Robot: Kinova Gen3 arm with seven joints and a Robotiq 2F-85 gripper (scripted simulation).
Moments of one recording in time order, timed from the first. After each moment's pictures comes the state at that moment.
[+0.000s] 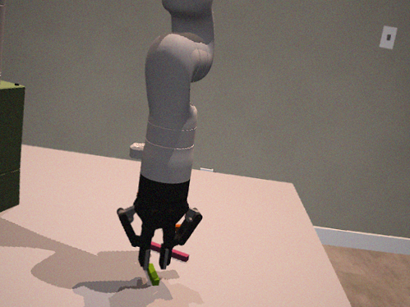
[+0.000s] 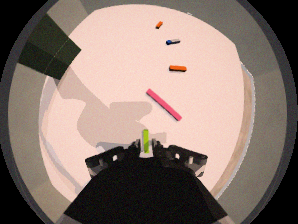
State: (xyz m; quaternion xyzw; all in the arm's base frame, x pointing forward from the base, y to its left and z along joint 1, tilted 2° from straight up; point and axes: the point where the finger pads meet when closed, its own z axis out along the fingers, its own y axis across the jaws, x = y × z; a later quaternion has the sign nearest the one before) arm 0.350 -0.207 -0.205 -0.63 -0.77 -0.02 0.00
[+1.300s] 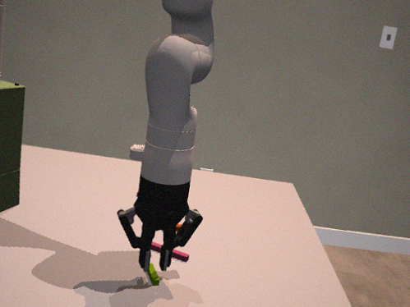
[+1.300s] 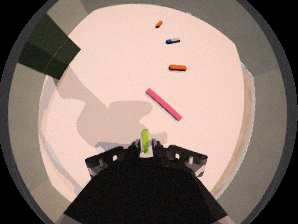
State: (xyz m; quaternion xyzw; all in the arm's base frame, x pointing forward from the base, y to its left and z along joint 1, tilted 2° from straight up) arm 0.351 -0.208 -0.207 -0.63 -0.77 -0.02 0.00
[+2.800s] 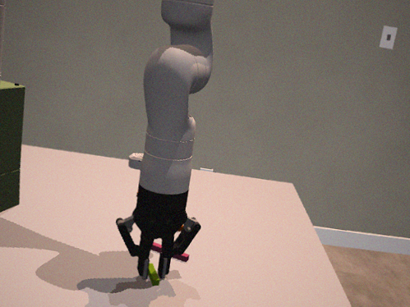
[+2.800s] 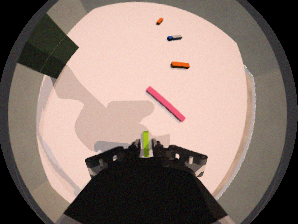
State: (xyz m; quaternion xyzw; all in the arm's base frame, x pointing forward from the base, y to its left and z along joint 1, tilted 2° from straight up) arm 0.351 -0.207 -0.222 -0.63 -0.77 -0.02 0.00
